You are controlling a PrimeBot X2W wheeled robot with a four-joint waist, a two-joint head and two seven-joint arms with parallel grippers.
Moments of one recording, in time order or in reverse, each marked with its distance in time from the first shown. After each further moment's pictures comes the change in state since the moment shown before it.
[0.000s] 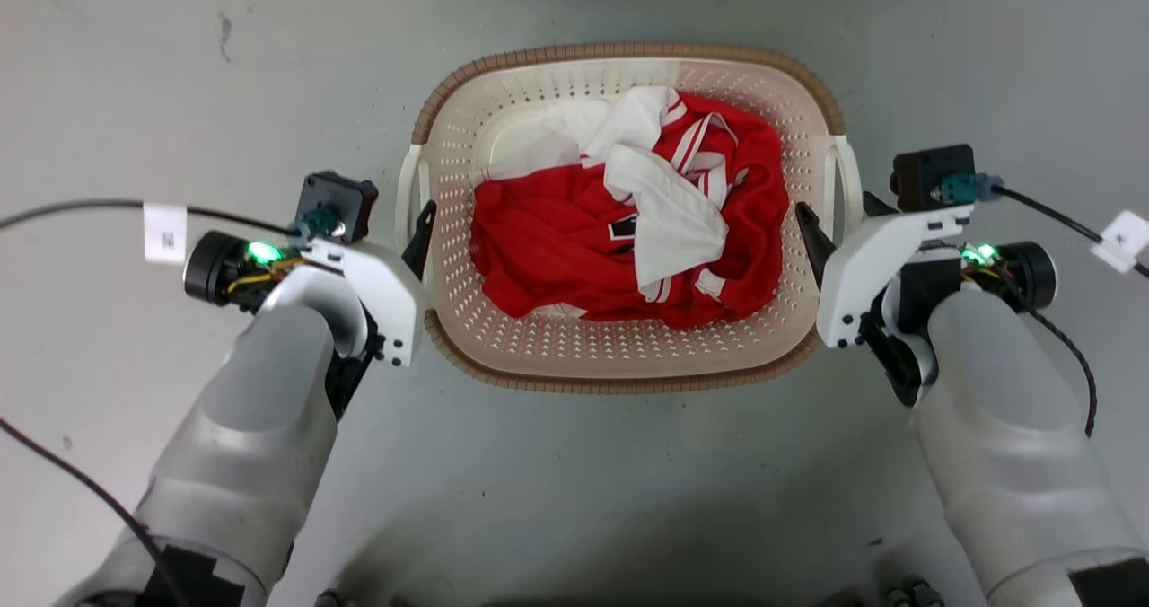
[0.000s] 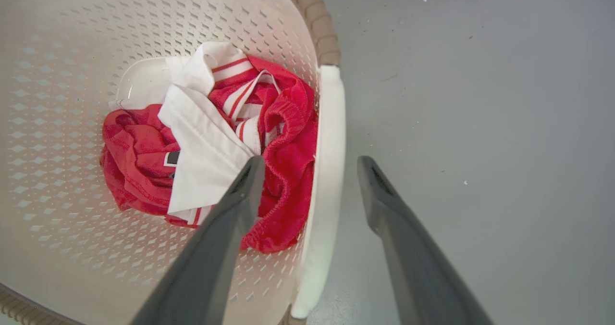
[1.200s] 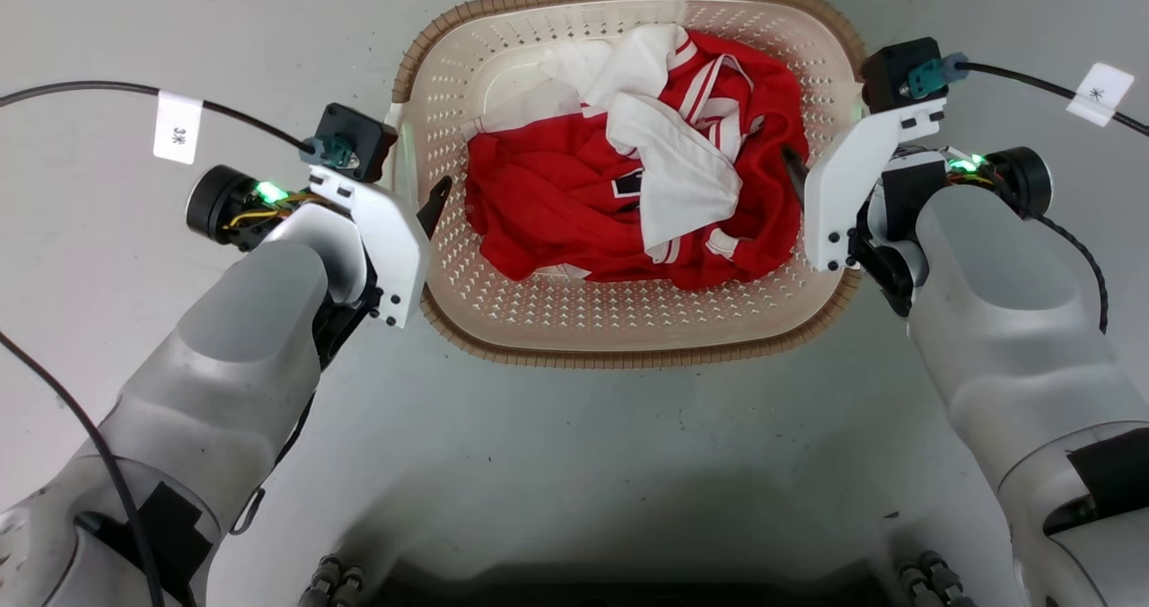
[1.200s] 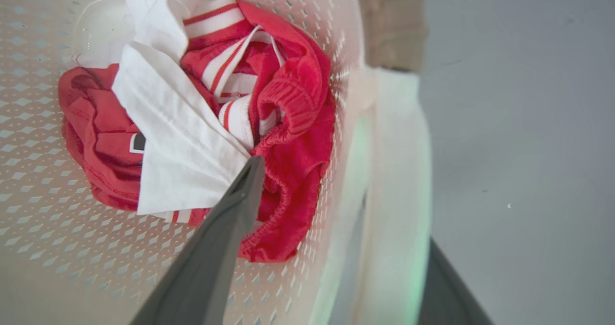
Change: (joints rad) left arm -0.213 0.105 -0.558 0.032 -0.489 0.000 0.114; right arm -0.324 0.000 0.175 0.357 0.095 0.000 0.056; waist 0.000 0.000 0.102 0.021
